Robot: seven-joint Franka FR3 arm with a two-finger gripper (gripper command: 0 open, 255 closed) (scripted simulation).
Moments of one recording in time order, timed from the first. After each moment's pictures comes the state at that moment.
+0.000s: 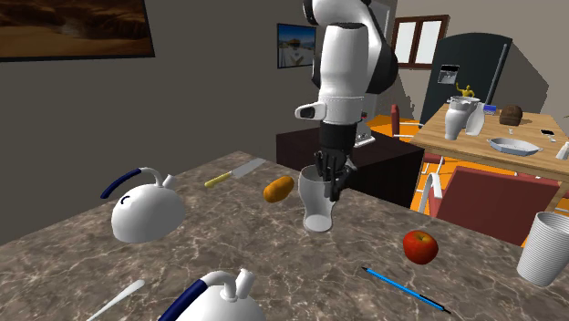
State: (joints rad) arm 0.35 0.59 0.50 -1.76 -0.38 2.36 1.05
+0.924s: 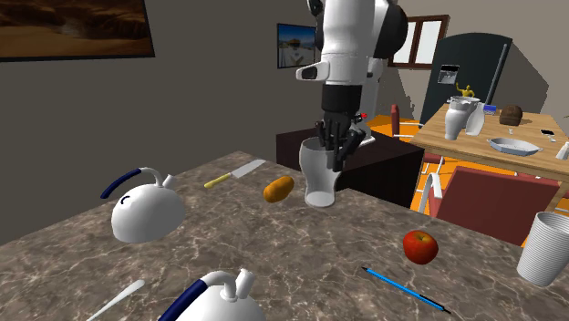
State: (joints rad) arm 0.32 0.49 0.55 -1.71 -0.31 2.22 1.01
